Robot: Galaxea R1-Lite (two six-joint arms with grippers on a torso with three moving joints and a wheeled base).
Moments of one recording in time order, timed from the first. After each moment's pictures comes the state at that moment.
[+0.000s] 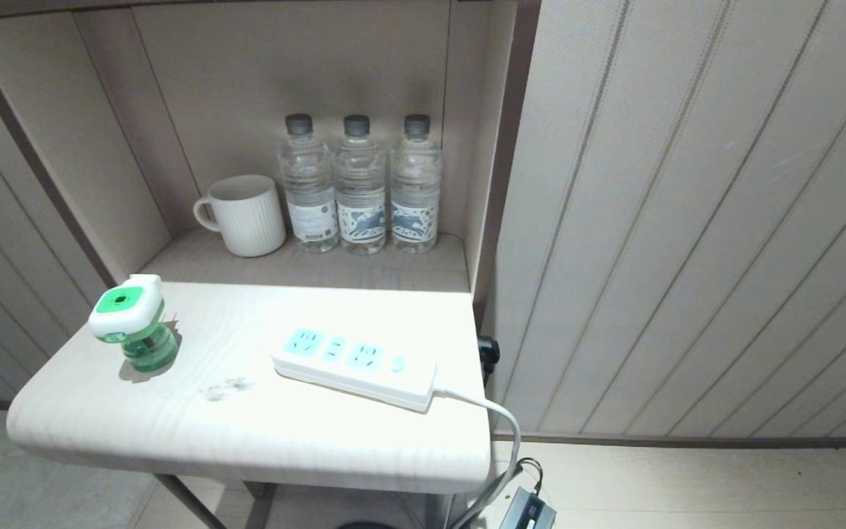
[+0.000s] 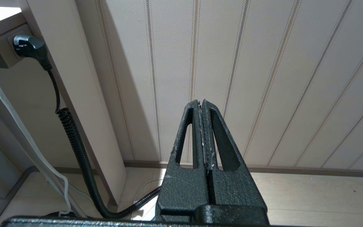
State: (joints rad) left arm 0.03 0.54 -0.24 -0.40 -0.16 -0.12; right arm -0.01 0.00 0.00 -0.15 -0.02 0.02
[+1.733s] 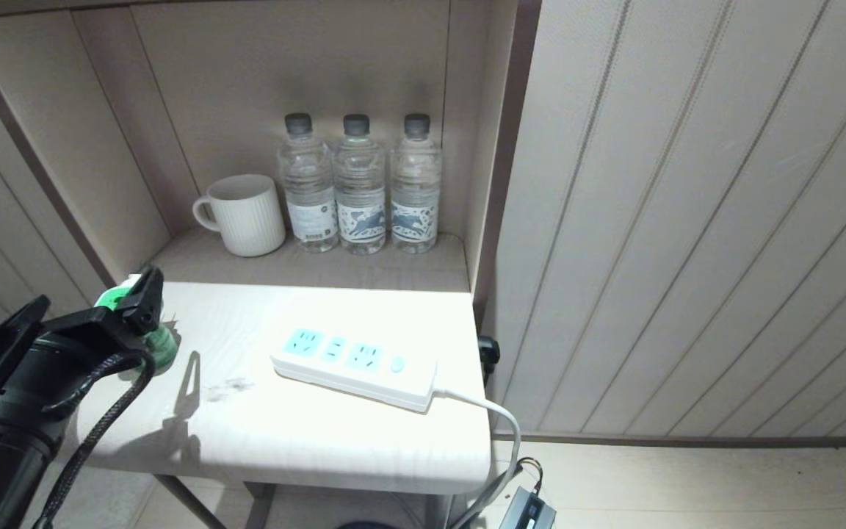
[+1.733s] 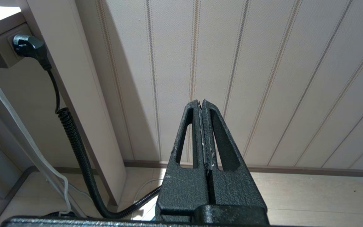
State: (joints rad) left arm -0.57 1.31 -0.26 -1.19 0.80 -0.12; right arm -0.01 0.00 0.00 -0.15 -0.02 0.02
